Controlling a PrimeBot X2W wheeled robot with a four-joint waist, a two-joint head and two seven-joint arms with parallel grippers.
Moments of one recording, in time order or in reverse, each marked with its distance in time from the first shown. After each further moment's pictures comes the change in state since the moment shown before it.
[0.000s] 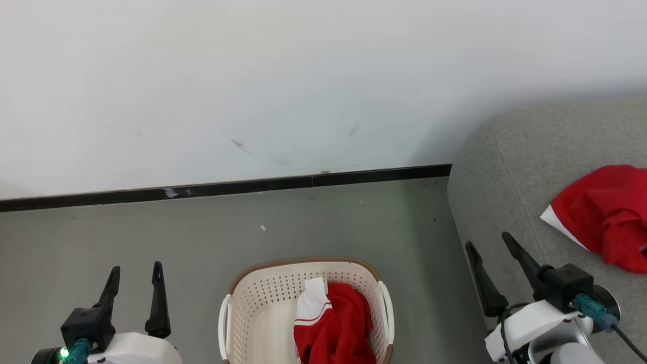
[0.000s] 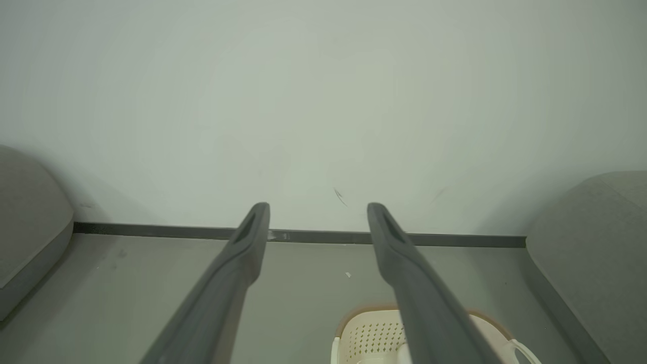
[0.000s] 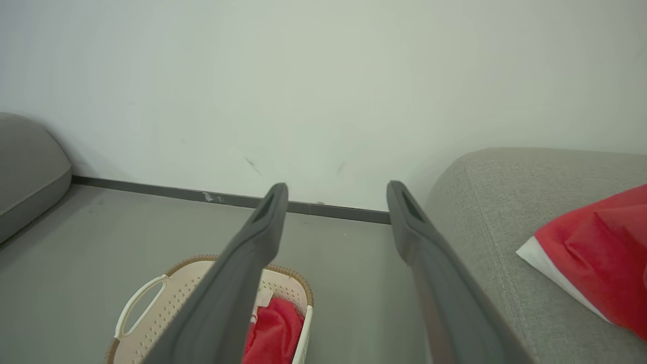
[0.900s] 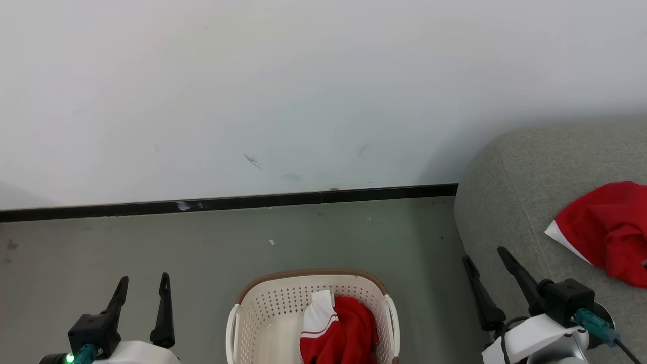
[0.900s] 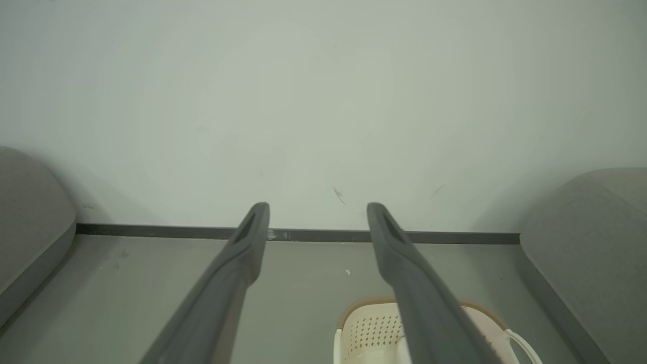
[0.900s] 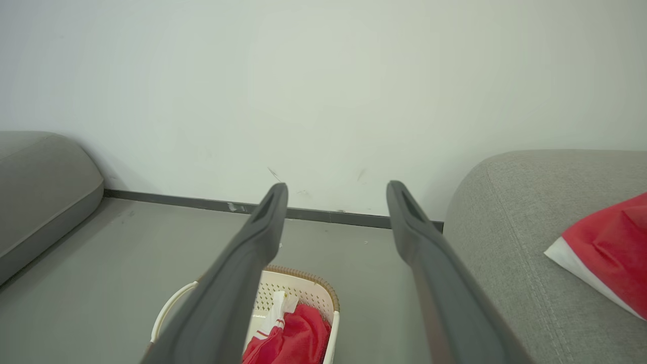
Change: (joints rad) left arm 0.013 0.003 -0.017 0.035 -0.001 -0.044 0.000; right arm 0.061 0.007 0.016 -0.031 0.055 0.000 0.000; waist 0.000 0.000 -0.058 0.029
